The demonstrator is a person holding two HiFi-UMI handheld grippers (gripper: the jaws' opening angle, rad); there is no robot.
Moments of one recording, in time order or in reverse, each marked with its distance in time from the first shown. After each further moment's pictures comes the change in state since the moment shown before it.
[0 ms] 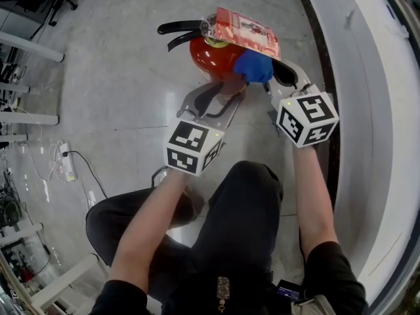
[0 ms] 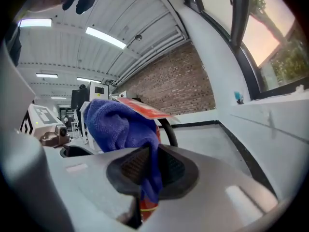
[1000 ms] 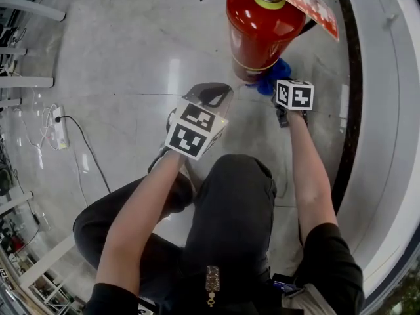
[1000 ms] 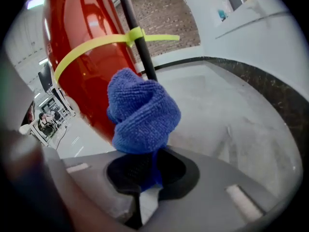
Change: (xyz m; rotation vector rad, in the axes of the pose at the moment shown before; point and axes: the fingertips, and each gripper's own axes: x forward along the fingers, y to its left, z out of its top) left arm -0.021 0.033 -0.142 -0.011 0.345 -0.002; right arm 0.049 -0.045 -0.322 0.229 0.639 -0.132
